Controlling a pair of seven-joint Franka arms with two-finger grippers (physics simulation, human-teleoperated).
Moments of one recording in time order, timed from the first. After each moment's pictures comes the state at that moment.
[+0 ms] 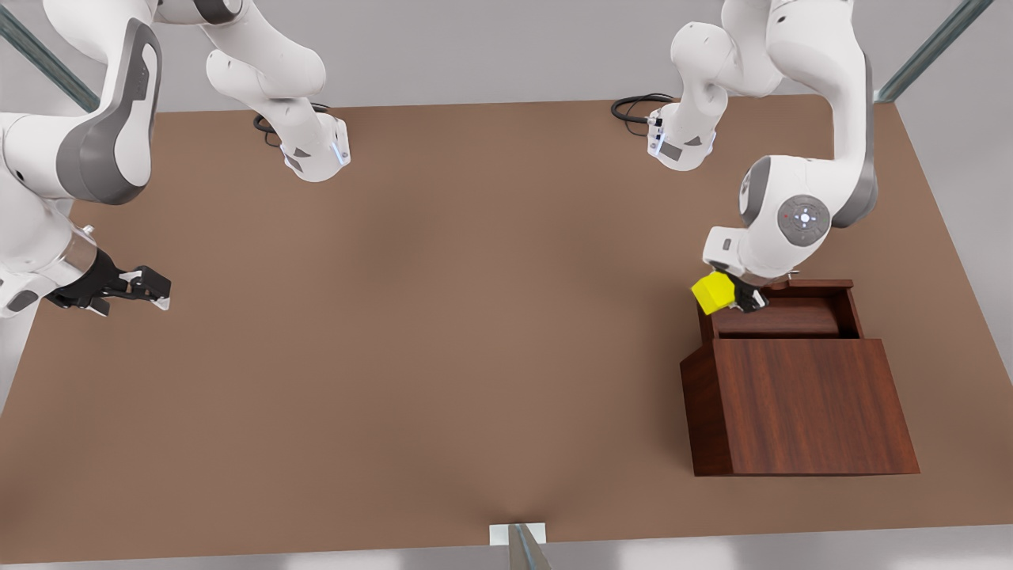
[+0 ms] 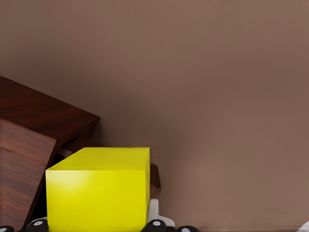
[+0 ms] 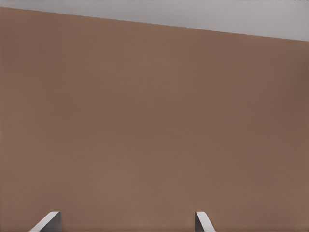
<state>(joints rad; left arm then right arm) -0.56 0.09 0.40 -1.97 0.04 1.95 1.02 -0.03 0.13 -0.07 -1.47 -0.02 1.66 -0.18</state>
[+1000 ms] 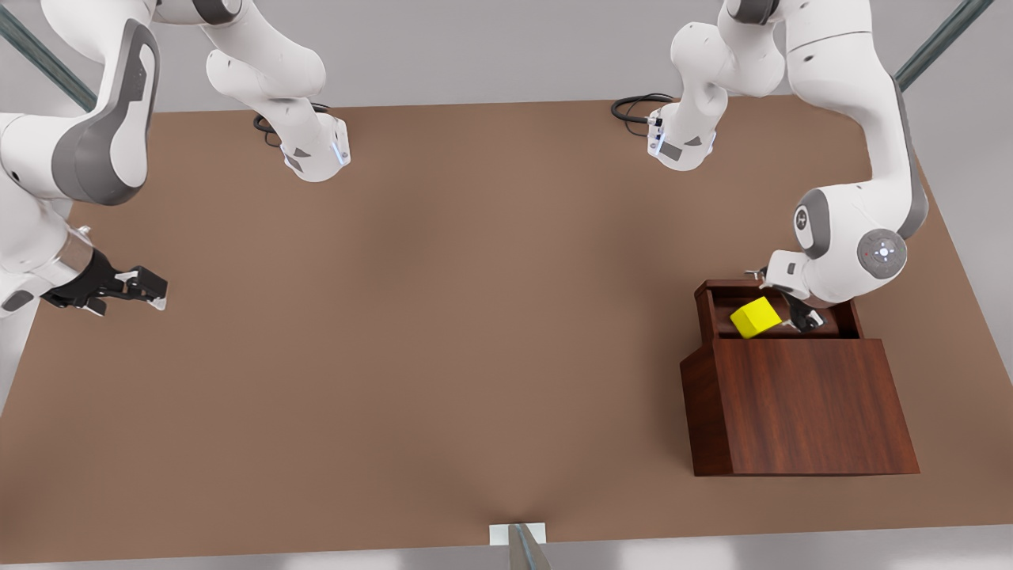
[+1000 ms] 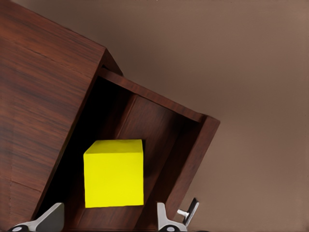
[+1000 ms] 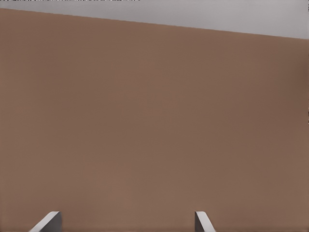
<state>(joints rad) -0.56 0.22 0.61 -1.88 -0.06 1.94 1.08 -0.04 0.13 -0.07 -1.47 -0.02 1.66 -0.18</state>
